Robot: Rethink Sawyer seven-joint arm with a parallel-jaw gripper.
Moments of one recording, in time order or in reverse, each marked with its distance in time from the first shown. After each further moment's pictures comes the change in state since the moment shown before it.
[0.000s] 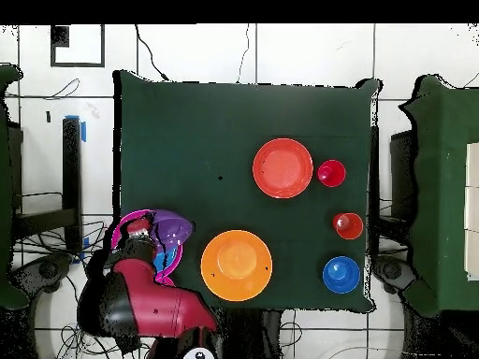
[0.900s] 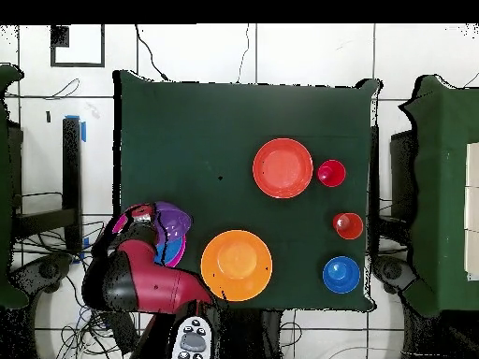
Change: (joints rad) arm 0.035 0.135 -0.027 -0.114 0.046 0.000 0.000
